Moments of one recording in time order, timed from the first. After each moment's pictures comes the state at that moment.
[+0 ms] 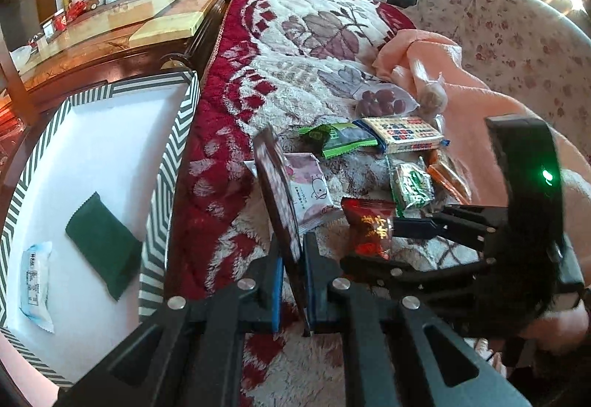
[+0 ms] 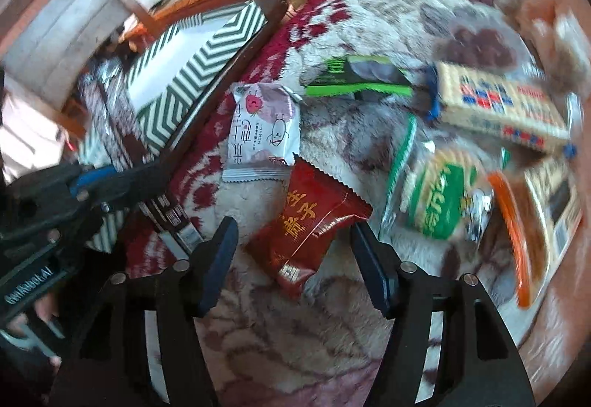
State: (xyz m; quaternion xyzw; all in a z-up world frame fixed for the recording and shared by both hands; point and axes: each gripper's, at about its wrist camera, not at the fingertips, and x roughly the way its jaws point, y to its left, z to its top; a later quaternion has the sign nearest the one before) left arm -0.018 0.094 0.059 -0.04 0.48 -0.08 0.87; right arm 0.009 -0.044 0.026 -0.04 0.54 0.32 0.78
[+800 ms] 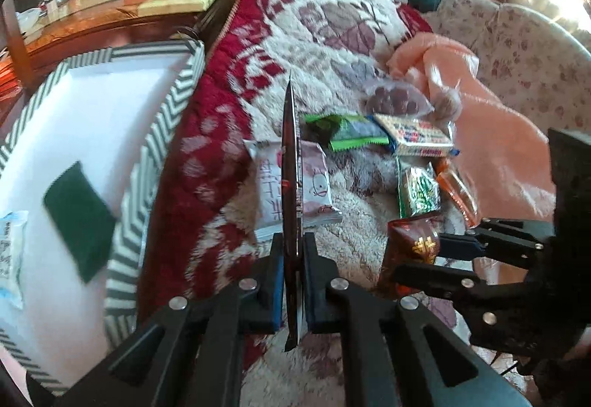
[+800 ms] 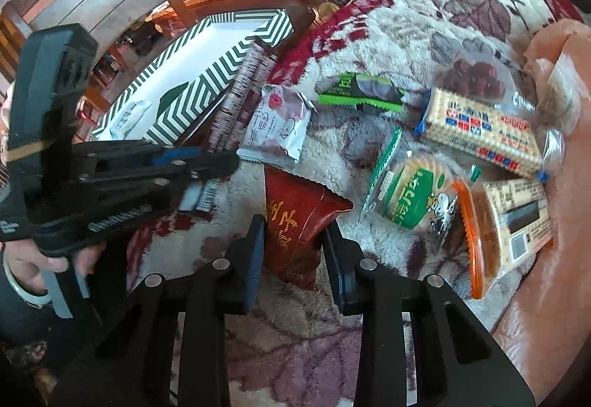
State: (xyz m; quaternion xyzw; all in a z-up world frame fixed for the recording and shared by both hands) left arm -0.016 0.101 0.048 -0.10 0.50 -0.06 0.86; right arm -0.003 -0.070 0.053 -0.05 0.52 0.36 0.77
